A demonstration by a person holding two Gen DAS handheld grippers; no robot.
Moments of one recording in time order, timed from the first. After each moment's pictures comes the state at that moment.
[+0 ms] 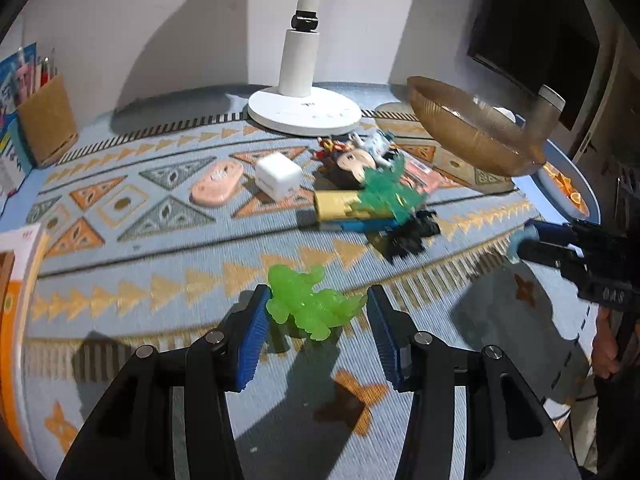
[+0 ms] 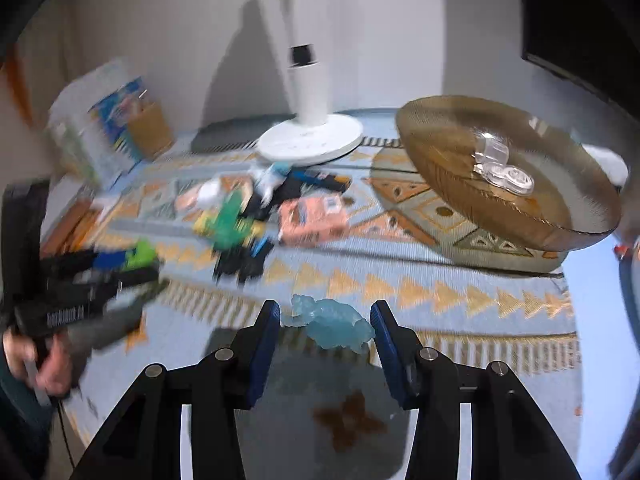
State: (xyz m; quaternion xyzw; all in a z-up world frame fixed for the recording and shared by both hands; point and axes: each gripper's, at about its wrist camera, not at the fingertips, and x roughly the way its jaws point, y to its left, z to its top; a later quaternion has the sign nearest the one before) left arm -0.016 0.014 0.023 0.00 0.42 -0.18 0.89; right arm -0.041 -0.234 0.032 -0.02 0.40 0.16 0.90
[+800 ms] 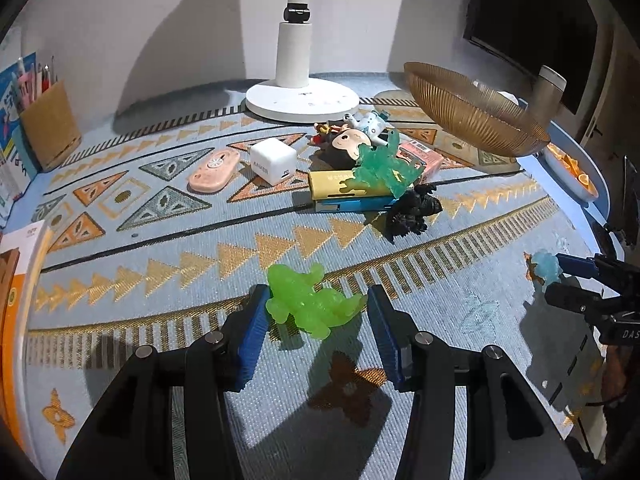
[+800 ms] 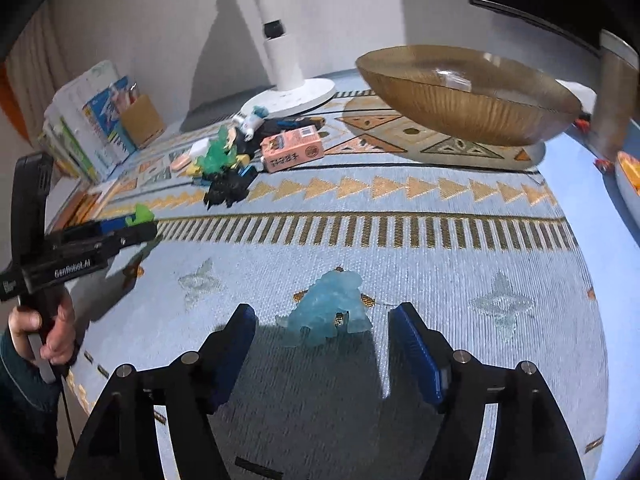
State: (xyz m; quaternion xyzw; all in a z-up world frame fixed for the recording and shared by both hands) left arm -0.023 0.007 0.015 0.03 0.42 -0.17 0.89; right arm -0.086 -0.257 0.002 0.06 0.42 0.11 0.90
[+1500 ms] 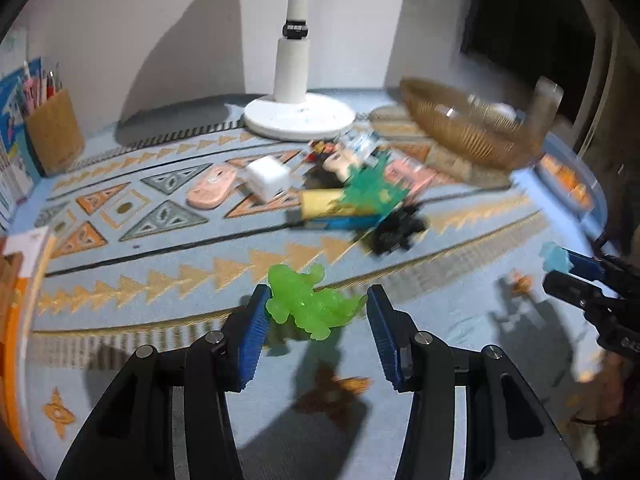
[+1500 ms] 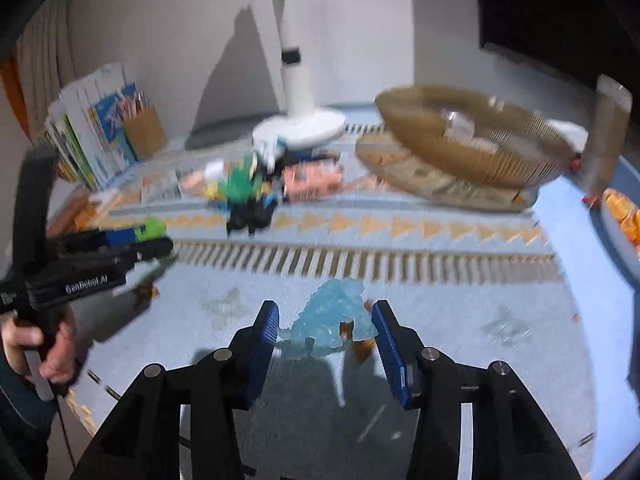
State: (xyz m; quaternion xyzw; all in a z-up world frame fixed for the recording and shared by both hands) left arm -0.026 0.004 0.033 0.00 0.40 -0.18 0.90; right arm -0.100 -0.237 0.039 0.02 0.35 0.09 0.93
